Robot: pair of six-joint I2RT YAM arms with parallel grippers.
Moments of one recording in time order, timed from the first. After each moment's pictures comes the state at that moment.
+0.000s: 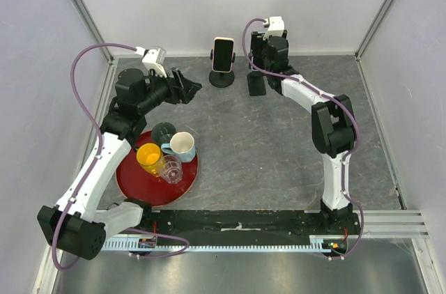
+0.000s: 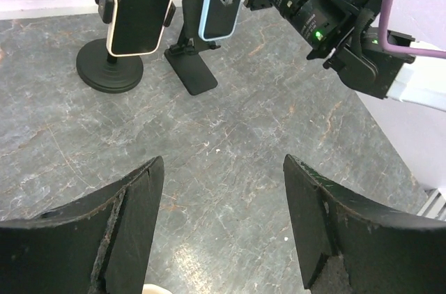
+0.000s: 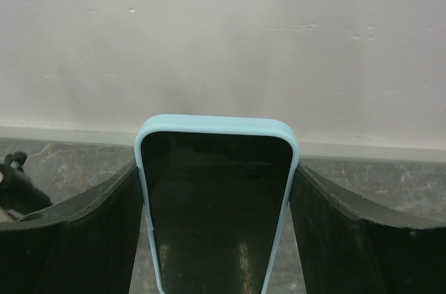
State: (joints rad) left arm -0.31 1.10 1.10 -0.18 0.32 -0.33; right arm 0.38 2.10 1.65 0.41 0.31 0.03
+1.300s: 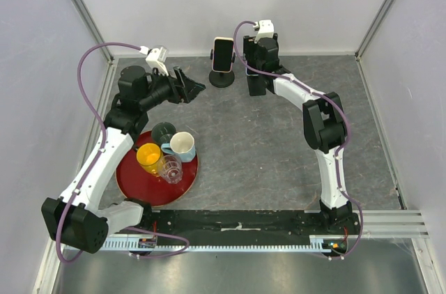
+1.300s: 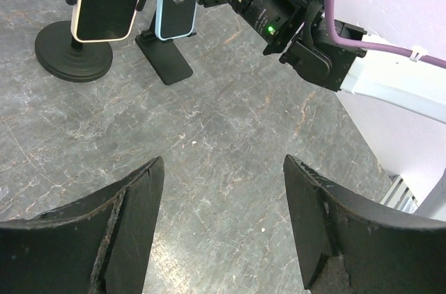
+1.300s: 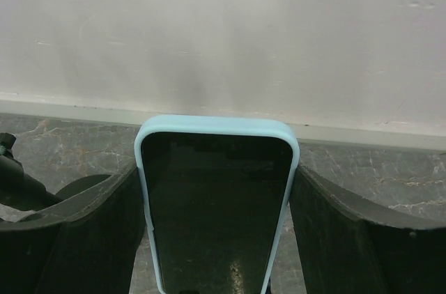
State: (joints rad) left arm -0.27 1.16 1.10 -0.15 0.45 -0.41; right arm 0.40 2.24 1.80 0.32 0.32 0.03
